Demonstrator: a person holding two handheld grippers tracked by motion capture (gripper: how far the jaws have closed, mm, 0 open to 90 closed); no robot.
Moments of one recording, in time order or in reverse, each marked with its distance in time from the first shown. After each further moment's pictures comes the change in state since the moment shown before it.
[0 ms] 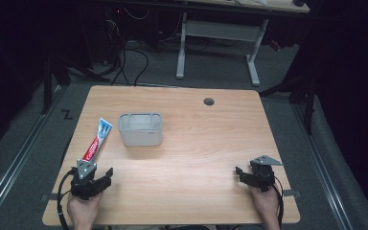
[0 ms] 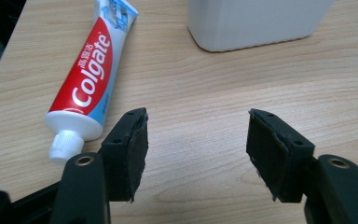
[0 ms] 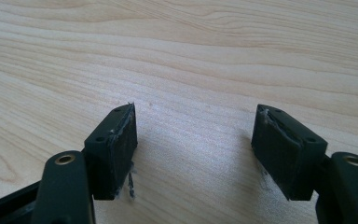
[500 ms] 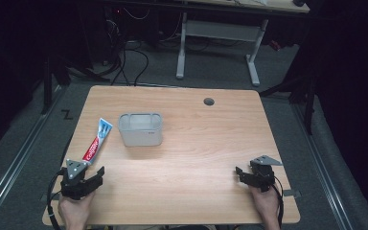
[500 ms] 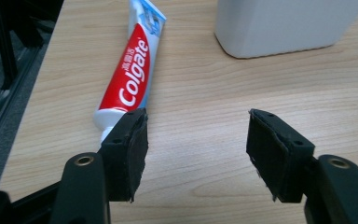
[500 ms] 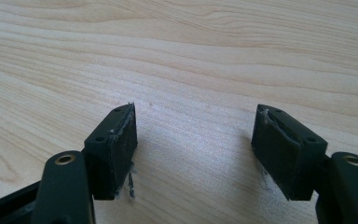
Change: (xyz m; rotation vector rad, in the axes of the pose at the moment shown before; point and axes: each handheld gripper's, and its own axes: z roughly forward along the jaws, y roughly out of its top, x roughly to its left) left arm 0.019 0.003 -0.011 -0.007 0.044 -0.029; right arm 0.000 0.000 0.000 -0.001 0.000 -0.001
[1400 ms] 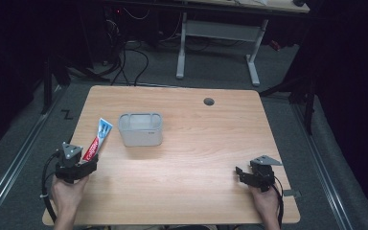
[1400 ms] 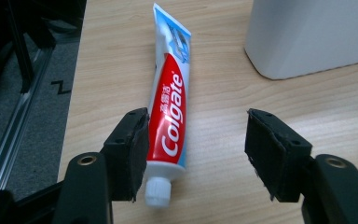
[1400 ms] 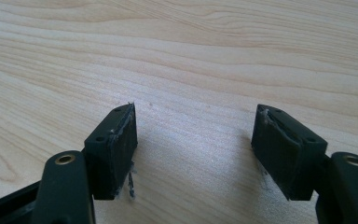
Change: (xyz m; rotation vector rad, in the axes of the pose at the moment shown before) left arm 0.023 0.041 0.019 0.063 0.034 0.051; right arm 0.000 0.000 0.000 0.000 0.000 -0.001
